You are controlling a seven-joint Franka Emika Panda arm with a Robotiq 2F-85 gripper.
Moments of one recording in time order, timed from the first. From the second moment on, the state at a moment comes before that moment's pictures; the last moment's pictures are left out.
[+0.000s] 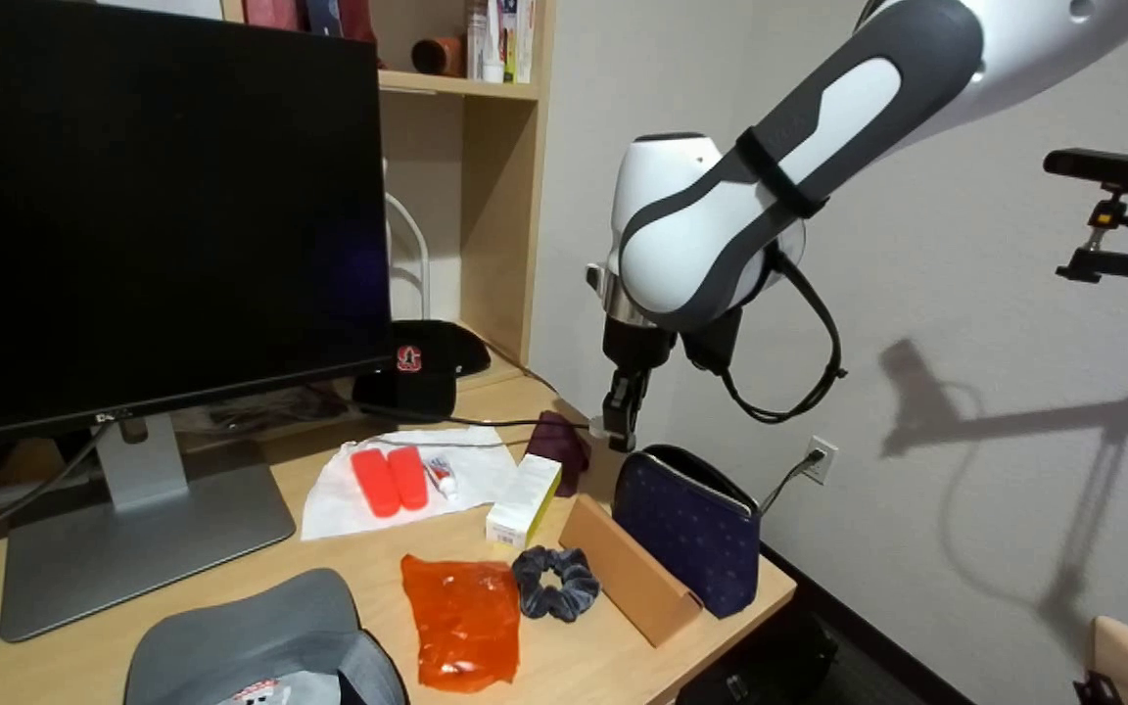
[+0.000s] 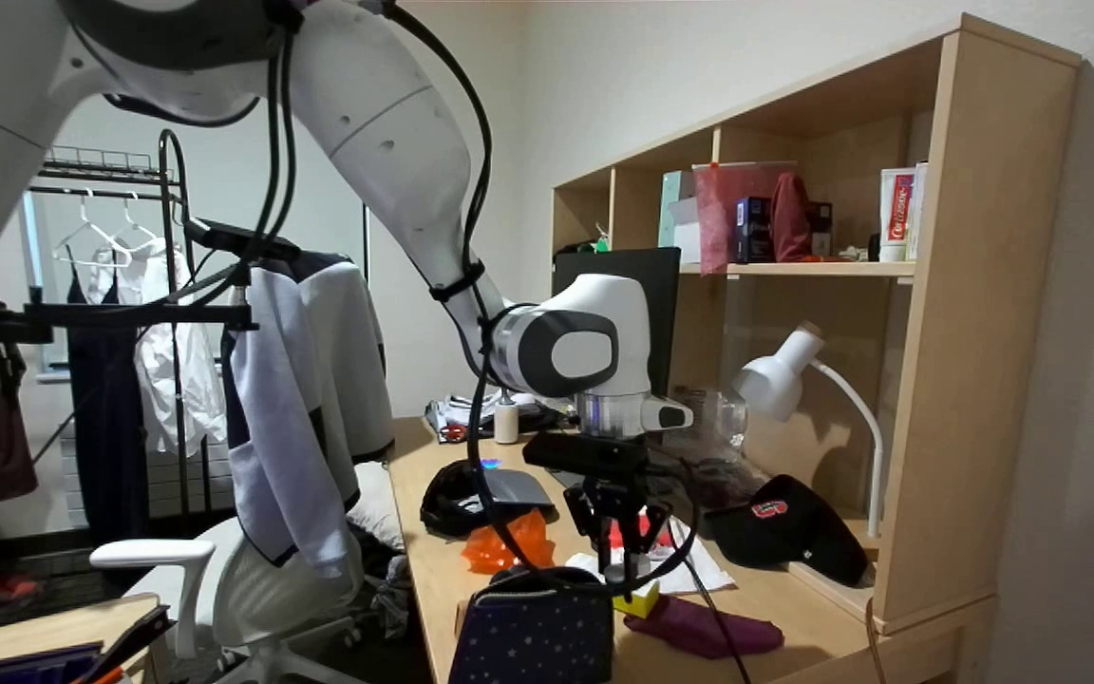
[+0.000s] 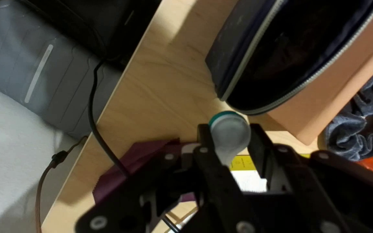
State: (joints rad) arm -0.08 0.45 -0.03 -2.02 -0.10 2.52 -0.39
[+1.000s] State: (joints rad) arm -0.08 0.32 -0.03 -2.19 -0.10 2.57 -0.39
